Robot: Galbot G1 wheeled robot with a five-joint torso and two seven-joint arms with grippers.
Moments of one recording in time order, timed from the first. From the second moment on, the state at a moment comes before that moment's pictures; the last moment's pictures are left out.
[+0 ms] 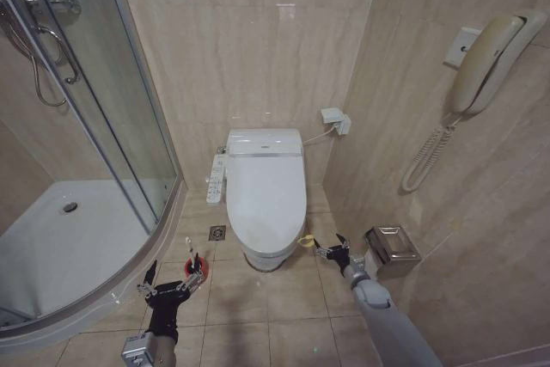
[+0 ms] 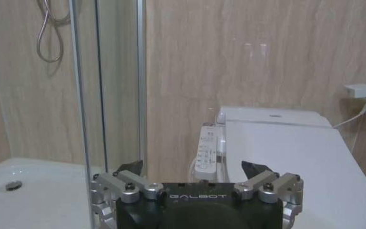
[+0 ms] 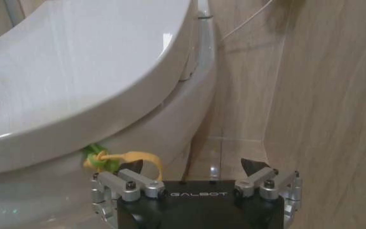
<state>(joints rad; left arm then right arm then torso) 1.71 -1.39 -0.44 -2.20 -0.15 0.02 -0.31 -0.89 1.32 0.42 0.97 0.20 0.17 -0.23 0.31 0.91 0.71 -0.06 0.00</state>
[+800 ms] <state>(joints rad) 1.71 -1.39 -0.44 -2.20 -0.15 0.02 -0.31 -0.88 1.33 0.44 0.92 0.18 0.17 -0.25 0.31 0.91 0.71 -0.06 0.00</state>
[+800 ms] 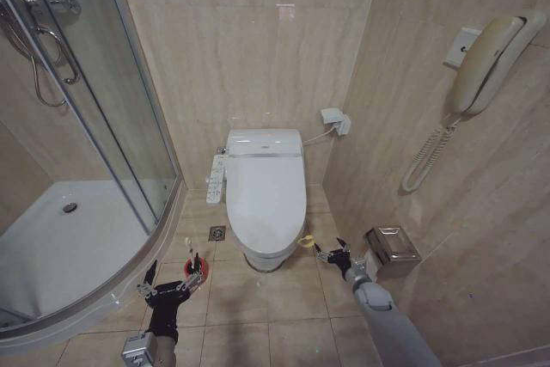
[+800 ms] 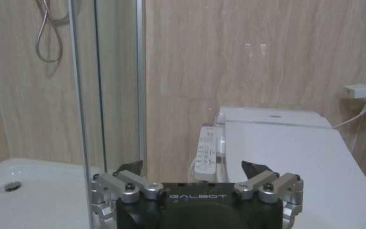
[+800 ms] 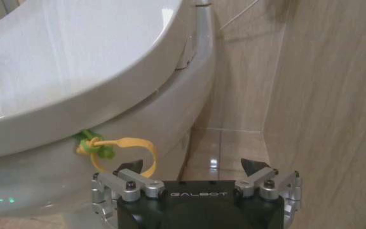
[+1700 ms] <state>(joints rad) 1.71 -1.39 -0.44 -2.20 -0.15 0.02 -0.31 -0.88 1.32 0.45 0.91 0.12 0.17 -0.25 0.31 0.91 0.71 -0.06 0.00</state>
